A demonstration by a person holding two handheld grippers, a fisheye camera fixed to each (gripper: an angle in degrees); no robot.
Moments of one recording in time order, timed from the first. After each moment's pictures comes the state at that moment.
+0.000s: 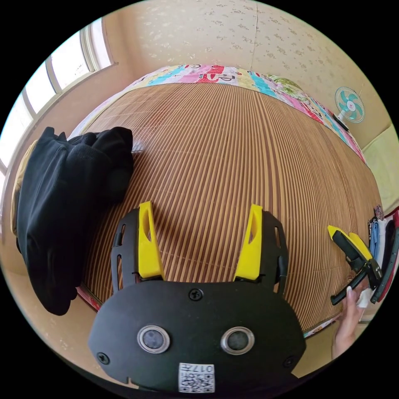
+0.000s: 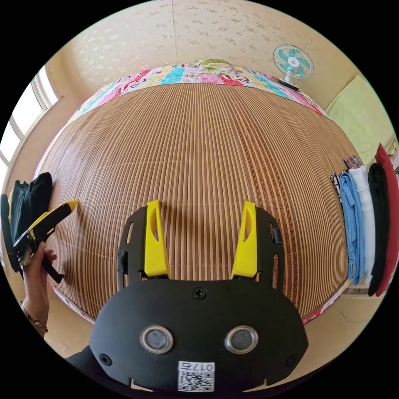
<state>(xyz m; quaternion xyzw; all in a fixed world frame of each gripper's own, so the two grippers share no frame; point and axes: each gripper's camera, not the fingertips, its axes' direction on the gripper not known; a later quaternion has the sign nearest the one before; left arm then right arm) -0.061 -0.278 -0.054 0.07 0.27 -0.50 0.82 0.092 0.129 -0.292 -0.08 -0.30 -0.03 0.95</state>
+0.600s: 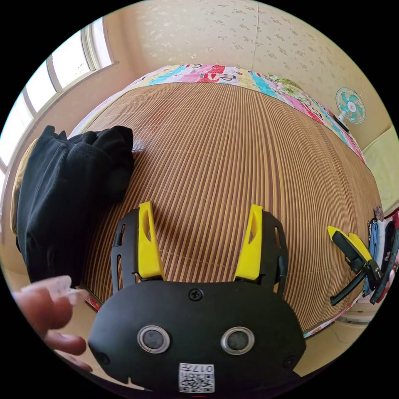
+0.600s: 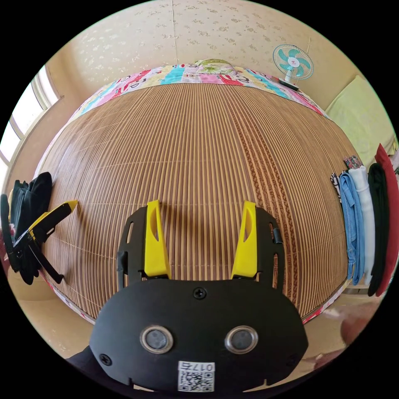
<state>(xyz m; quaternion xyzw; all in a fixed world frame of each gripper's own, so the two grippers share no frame) -0.098 -0.276 -0.012 0.07 0.27 -0.50 0.82 0.182 0.145 -0.255 -0.08 -0.29 -0.04 0.95</state>
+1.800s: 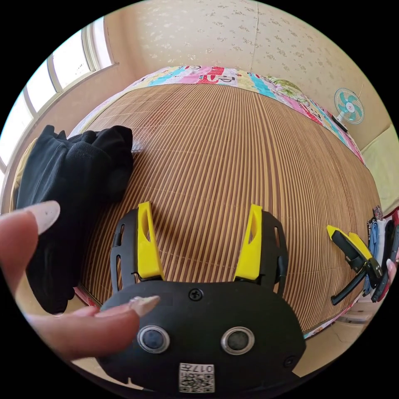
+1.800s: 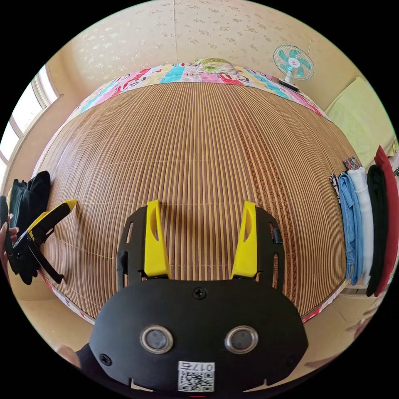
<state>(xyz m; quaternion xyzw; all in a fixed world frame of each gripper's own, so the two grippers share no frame) -0.170 -0.268 0.031 0.08 0.26 -0.50 0.82 0.311 0.093 -0.262 -0.08 -0.29 -0.04 0.95</state>
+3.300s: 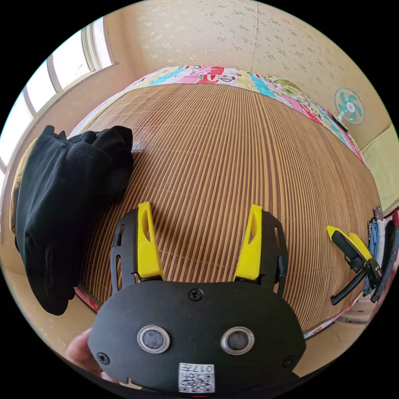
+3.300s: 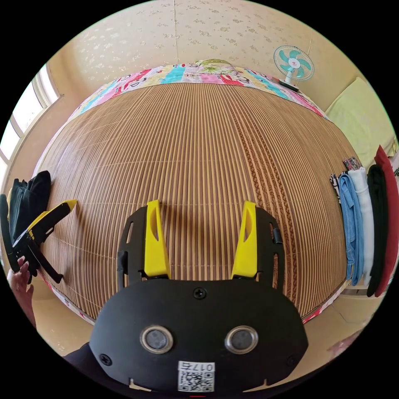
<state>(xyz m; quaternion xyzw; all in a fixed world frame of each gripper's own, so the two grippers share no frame) -0.208 -0.283 0.019 0.08 0.26 -0.51 0.82 0.337 0.051 -0.270 -0.08 -0.29 -0.03 0.95</state>
